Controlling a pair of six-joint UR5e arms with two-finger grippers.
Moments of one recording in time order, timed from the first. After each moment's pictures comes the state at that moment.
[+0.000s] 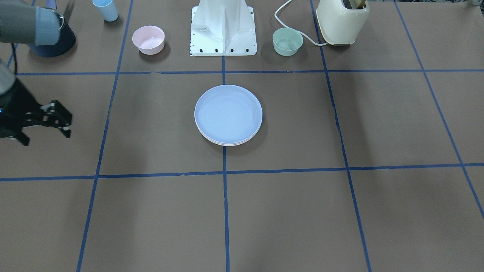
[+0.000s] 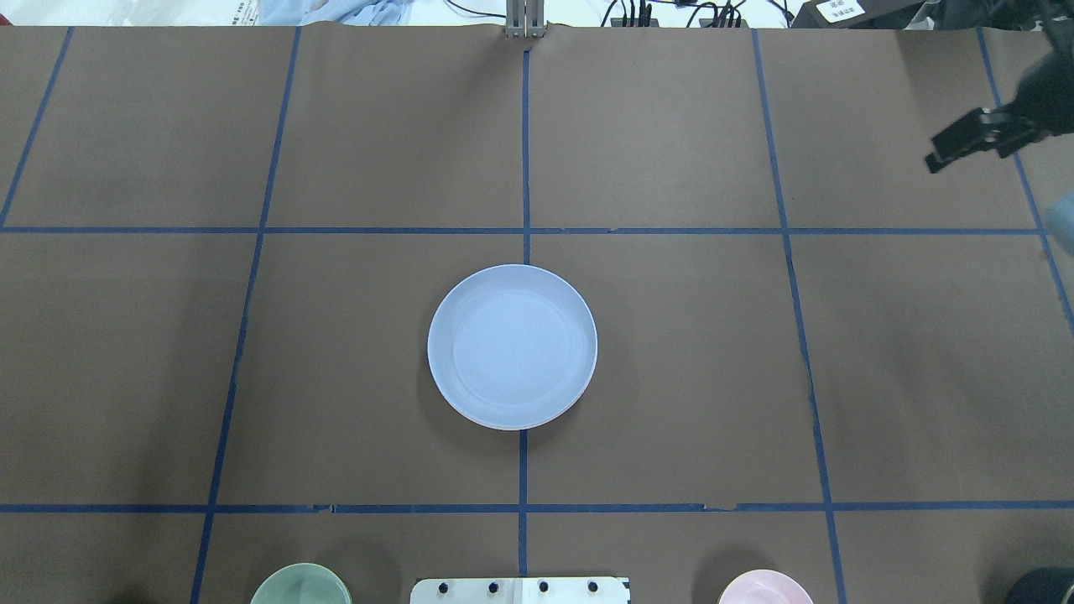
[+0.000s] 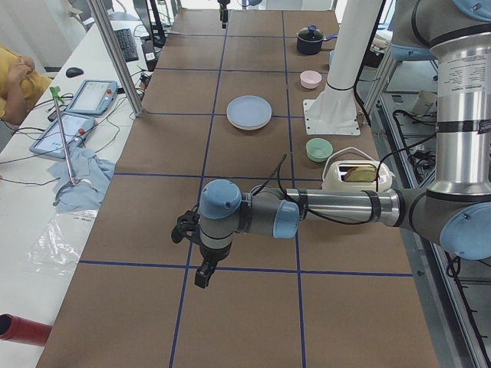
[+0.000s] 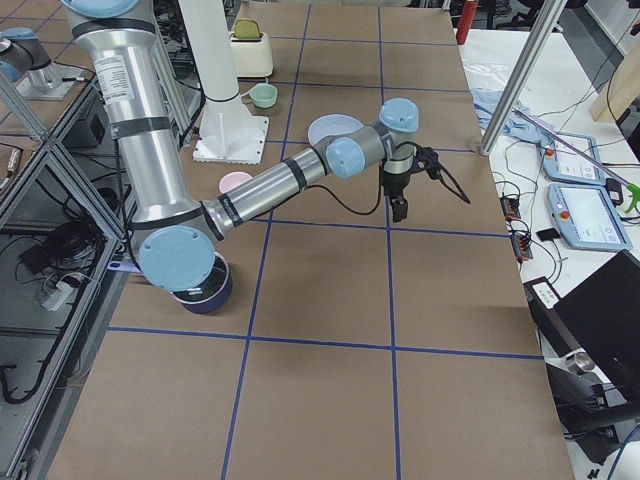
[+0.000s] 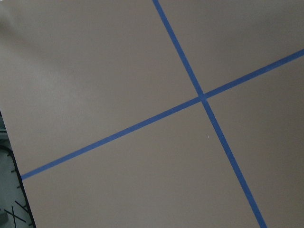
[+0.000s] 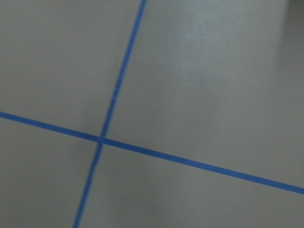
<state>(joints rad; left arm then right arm) -1.64 -1.47 -1.69 -1.66 -2.26 0.33 1.27 -1.39 1.84 -1.60 2.29 0.26</state>
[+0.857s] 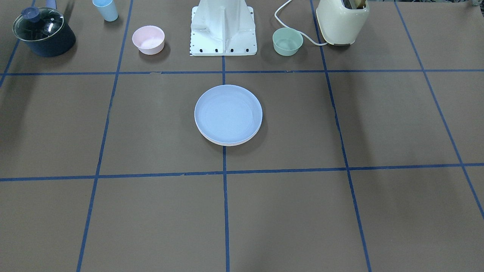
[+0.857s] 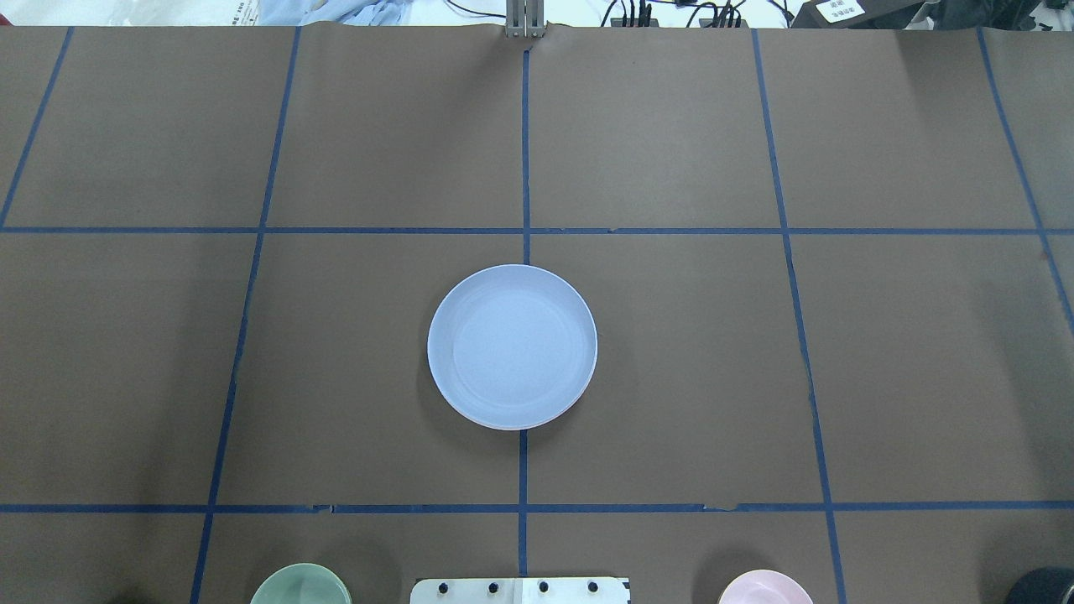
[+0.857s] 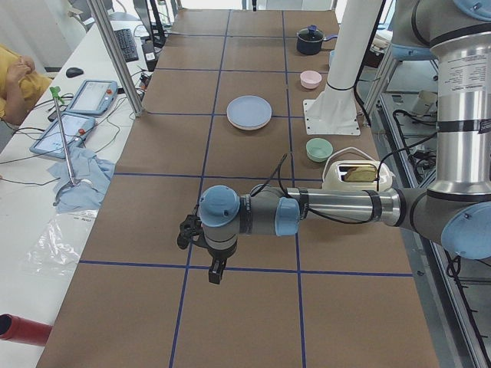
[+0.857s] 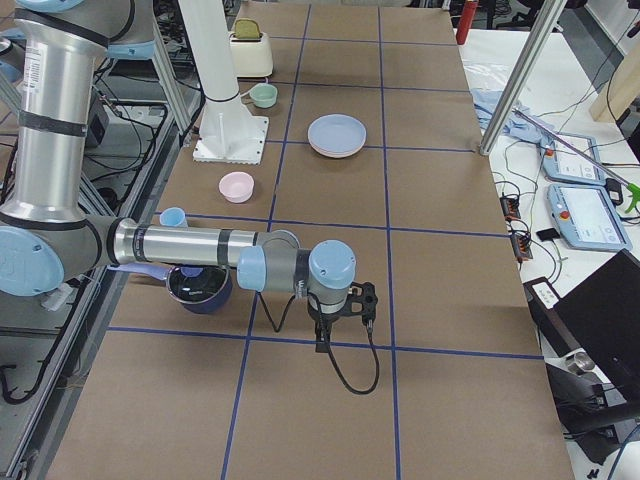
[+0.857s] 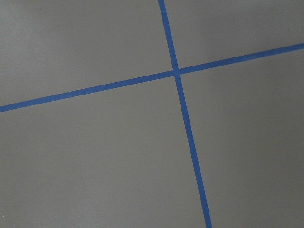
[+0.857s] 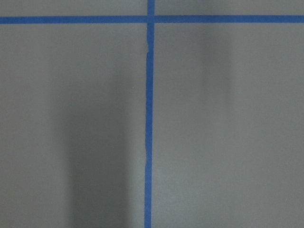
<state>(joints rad) -1.64 -1.48 -1.69 -1.56 -2.35 0.24 1.56 -1.78 1.74 -1.57 2.37 -0.01</state>
